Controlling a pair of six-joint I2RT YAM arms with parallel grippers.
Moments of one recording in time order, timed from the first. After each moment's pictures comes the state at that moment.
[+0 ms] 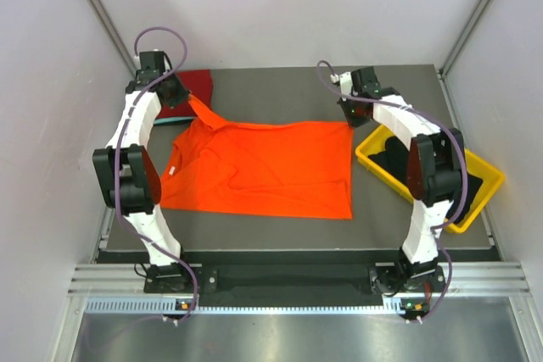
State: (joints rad) left arm 0.08 1.87 1.68 -0.54 0.10 -0.51; right arm 0.26 1.97 1.57 -0.59 -0.02 -0.24
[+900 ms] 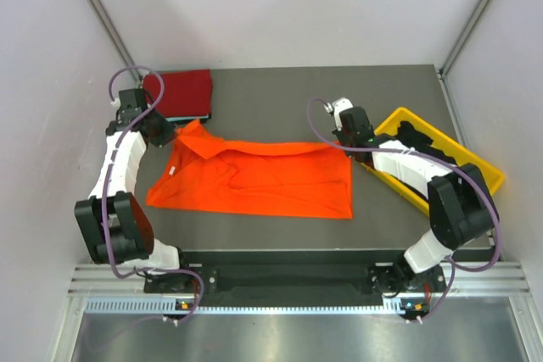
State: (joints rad) left arm 0.19 1.48 1.24 -0.58 0.11 -0.64; right arm 0.45 1.58 1.00 -0.19 0.31 -0.17
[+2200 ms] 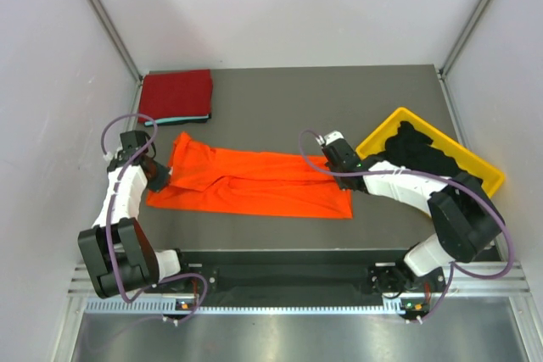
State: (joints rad) left arm 0.29 1.27 0.84 -0.66 -0.06 -0.75; right arm 0.65 1.50 0.82 -0.35 0.40 0.06
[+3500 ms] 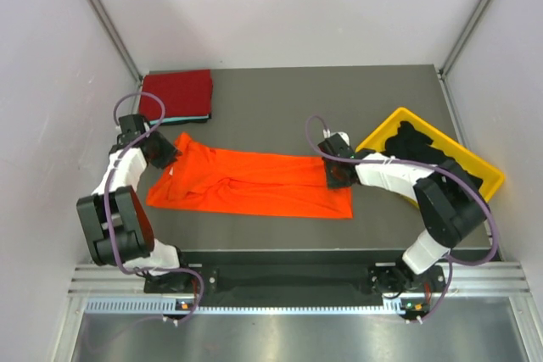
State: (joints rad) left arm 0.29 1.45 0.95 -0.41 0.23 -0.58; right arm 0.62 1.62 0.91 -0.40 0.24 0.44
